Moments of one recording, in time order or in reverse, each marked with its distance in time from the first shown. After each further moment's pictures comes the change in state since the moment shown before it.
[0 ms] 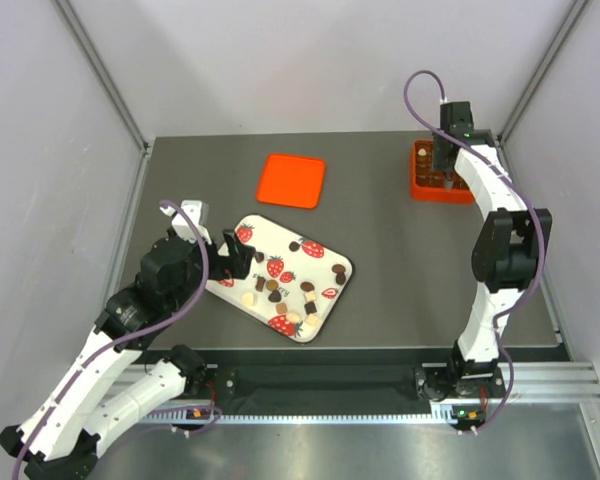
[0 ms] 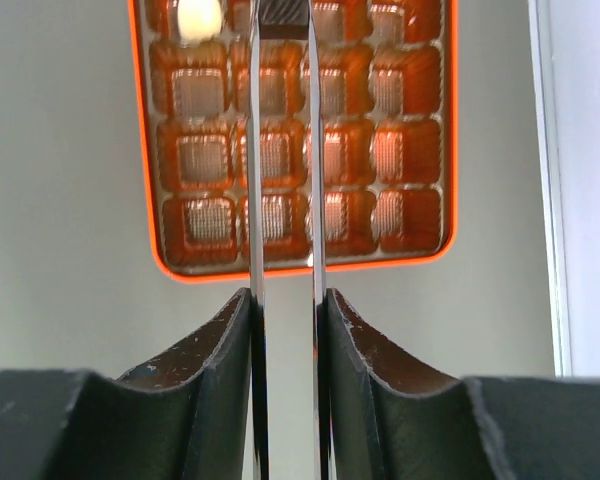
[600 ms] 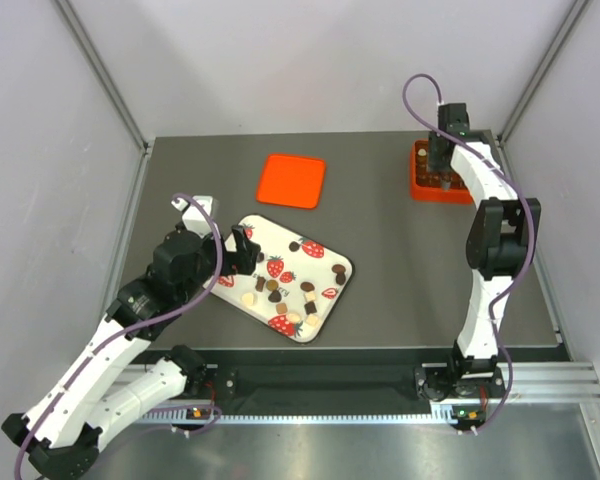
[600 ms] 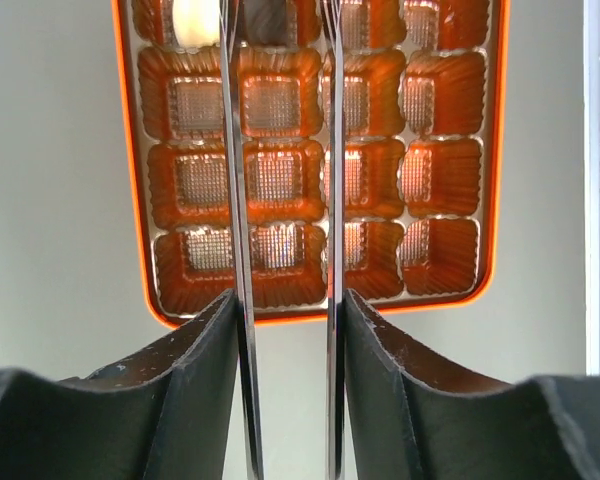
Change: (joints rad) left arm 0.000 0.059 -0.010 0.032 -0.006 0.007; right arm -0.024 0.134 0.087 0.008 -0.040 -0.003
